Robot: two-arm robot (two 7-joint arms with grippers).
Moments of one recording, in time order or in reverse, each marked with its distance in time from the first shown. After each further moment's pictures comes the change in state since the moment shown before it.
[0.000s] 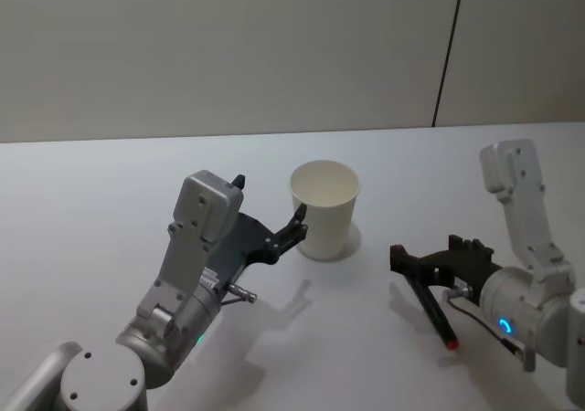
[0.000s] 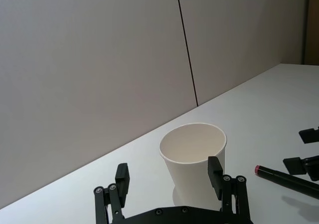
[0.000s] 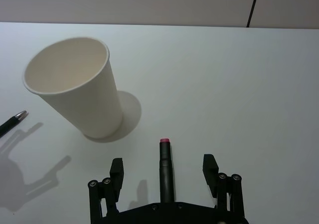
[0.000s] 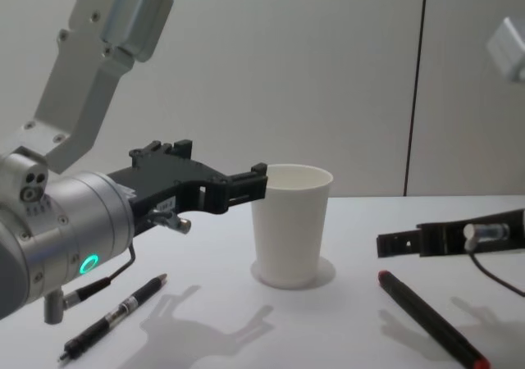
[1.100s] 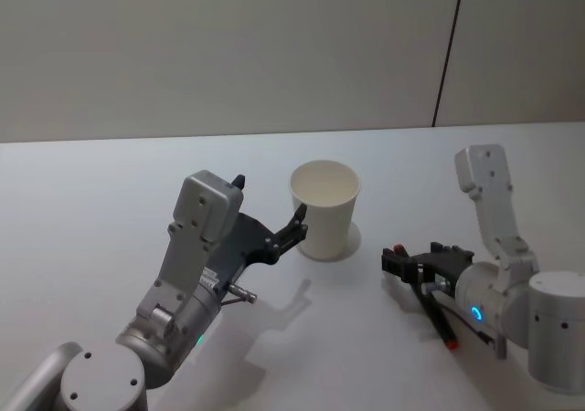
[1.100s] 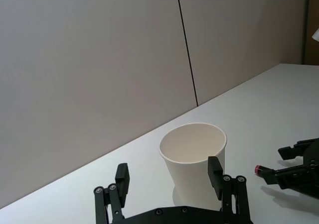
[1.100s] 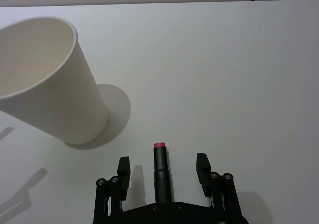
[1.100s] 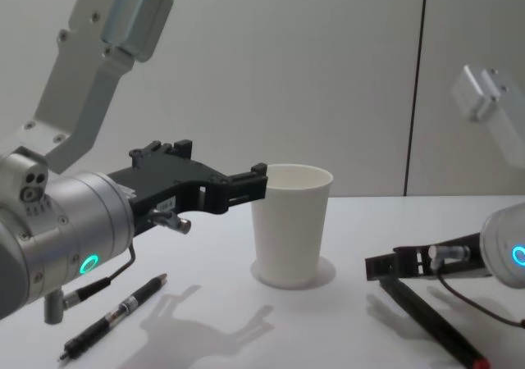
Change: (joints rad) left arm 0.000 0.000 0.000 0.000 0.000 0.000 0.000; right arm 0.096 -0.074 -0.001 0.190 -0.025 -0.001 -0.015
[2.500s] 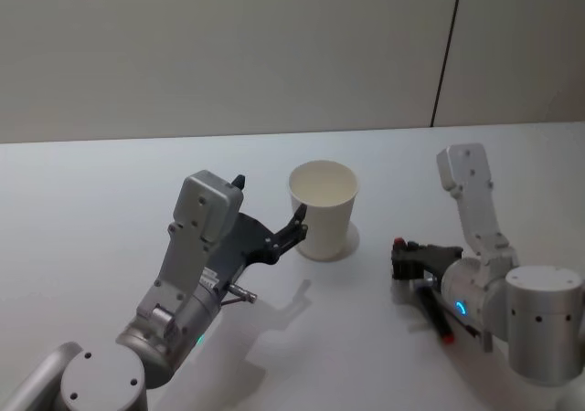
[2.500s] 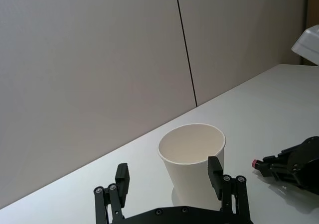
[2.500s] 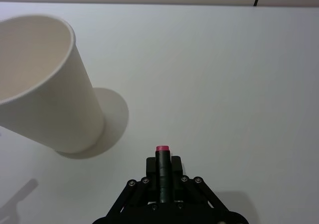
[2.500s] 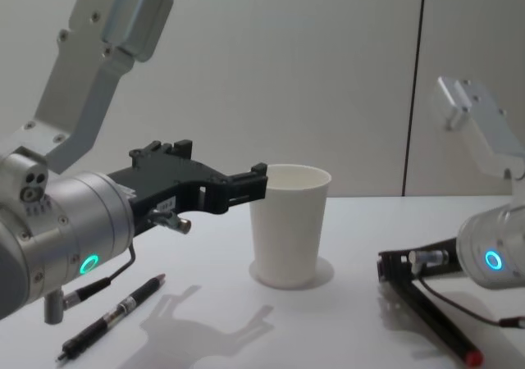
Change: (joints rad) left arm 0.000 0.000 0.000 0.000 0.000 0.000 0.000; right arm 0.043 -0.038 -0.011 0.082 -0.069 -0.031 0.005
